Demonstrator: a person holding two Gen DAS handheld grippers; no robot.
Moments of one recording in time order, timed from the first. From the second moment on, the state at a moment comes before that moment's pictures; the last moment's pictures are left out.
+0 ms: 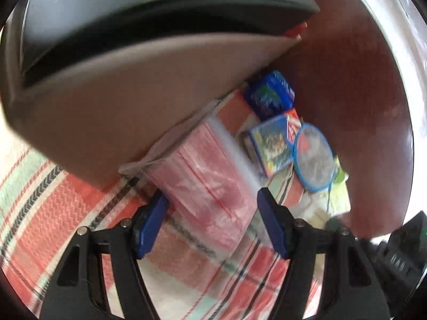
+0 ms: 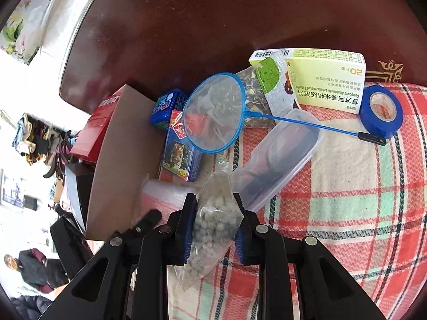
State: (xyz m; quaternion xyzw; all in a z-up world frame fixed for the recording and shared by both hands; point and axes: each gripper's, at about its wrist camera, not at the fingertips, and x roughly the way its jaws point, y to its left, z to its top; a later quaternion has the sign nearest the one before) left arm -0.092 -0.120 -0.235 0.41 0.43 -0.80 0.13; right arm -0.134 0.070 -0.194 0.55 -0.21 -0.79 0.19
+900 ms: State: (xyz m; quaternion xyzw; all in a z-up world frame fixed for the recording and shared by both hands) left arm -0.146 -0.096 -0.236 0.38 0.49 -0.76 0.18; right arm -0.130 0.095 -0.192 0.55 -0.20 -0.79 0.19
